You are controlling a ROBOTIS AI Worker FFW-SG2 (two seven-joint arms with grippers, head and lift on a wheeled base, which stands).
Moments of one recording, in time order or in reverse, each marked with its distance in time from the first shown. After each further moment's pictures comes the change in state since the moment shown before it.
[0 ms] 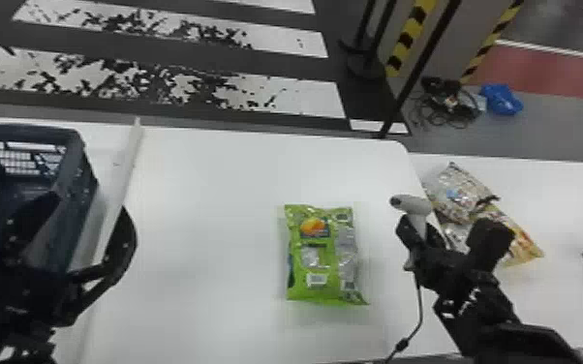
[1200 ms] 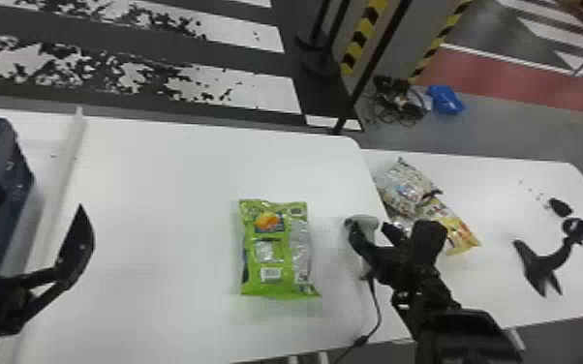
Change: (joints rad) left arm 0.006 -0.004 -0.026 -0.032 -0.038 0.038 0.001; right arm -0.067 -0.042 -0.007 0.217 0.111 -0.128 0.076
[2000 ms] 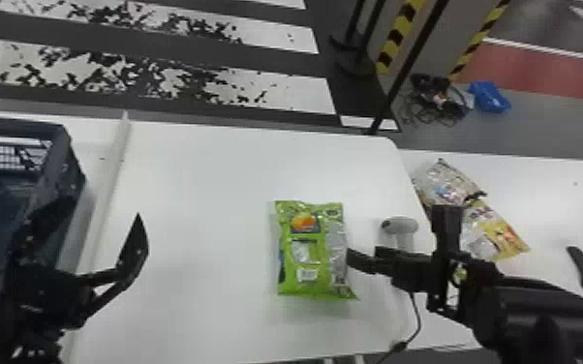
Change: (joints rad) left arm -0.009 0.003 -0.010 0.018 -0.025 0.048 0.002; right arm -0.103 -0.021 -0.016 -0.172 0.008 0.709 0.442
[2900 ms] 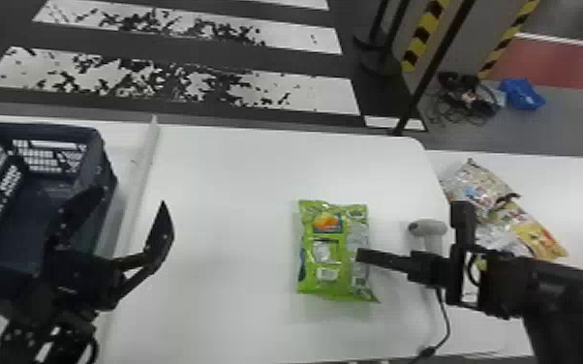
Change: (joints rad) left arm -0.032 -0.003 0.003 -0.004 0.023 0.019 0.016; right arm -0.169 -0.037 0.015 0.218 -0.151 0.176 0.078
